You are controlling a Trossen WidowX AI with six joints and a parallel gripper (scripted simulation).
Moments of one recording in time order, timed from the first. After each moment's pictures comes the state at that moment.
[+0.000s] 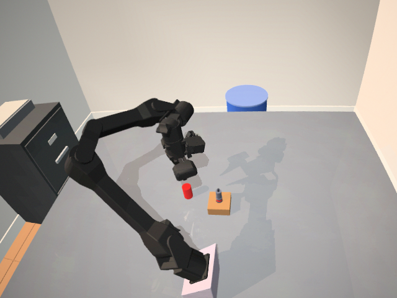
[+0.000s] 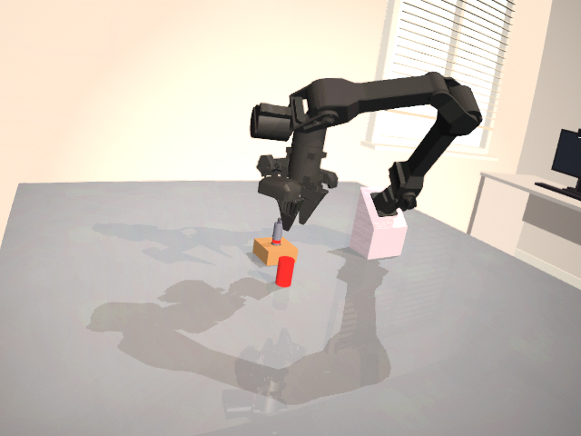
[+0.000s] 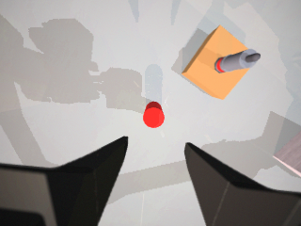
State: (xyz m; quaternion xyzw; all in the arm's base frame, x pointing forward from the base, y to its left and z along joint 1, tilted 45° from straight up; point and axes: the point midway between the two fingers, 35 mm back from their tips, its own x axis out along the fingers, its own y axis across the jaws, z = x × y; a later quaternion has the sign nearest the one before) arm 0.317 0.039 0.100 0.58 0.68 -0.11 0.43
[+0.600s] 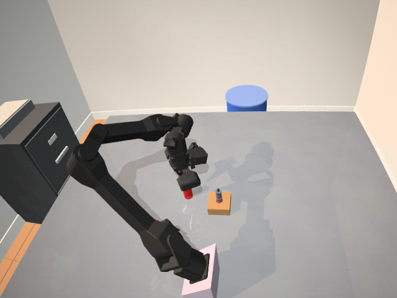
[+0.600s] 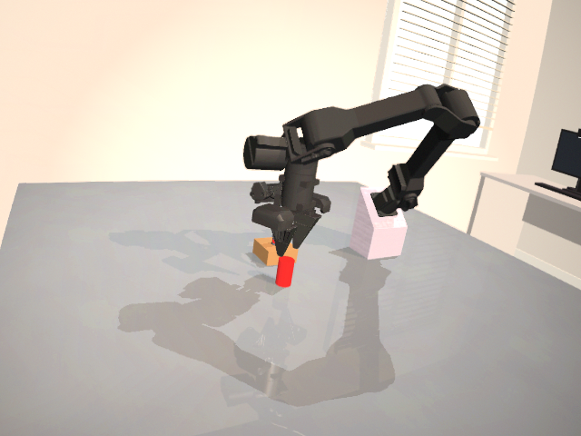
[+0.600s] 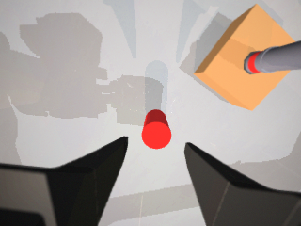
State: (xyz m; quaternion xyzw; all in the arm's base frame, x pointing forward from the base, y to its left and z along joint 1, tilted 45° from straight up) arm 0.323 0.074 0.063 0.58 0.68 -0.10 0.43
